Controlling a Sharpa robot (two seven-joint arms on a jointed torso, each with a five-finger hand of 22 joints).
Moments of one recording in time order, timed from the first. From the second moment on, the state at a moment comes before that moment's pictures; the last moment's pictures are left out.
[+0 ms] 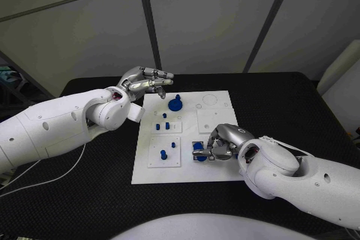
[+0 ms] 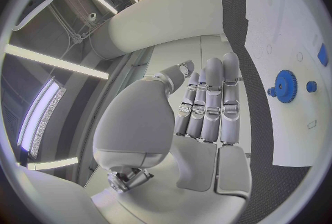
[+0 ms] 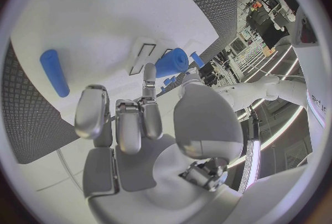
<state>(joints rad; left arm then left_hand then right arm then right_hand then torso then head) 1.12 -0.87 0.10 1.43 -0.21 -0.15 0.29 1.34 -0.15 0.51 -0.08 0.16 1.05 0.18 0.08 0.07 1.03 0.11 0.29 0.07 1.14 0.03 0.97 0.35 0.20 1.12 0.12 0.58 0.87 0.94 -0.80 0.04 1.84 -1.62 -0.31 -0.64 1.00 -0.14 -0.19 0.30 0.06 1.15 0.02 0.44 0.34 1.46 -0.04 1.44 1.31 1.47 -0.10 1.56 1.31 0.09 1.38 0.02 1.35 1.21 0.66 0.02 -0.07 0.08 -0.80</state>
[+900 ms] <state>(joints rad) 1.11 -0.87 0.10 1.43 -0.21 -0.15 0.30 1.34 -0.15 0.51 -0.08 0.16 1.05 0.18 0.08 0.07 1.03 0.11 0.29 0.07 1.14 0.03 0.97 0.35 0.20 1.12 0.12 0.58 0.87 0.94 -0.89 0.04 1.91 -1.62 -0.32 -0.51 1.17 -0.10 -0.14 0.29 0.12 1.14 0.02 0.46 0.36 1.46 -0.04 1.45 1.31 1.47 -0.09 1.56 1.31 0.09 1.38 0.01 1.35 1.23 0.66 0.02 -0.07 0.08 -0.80</state>
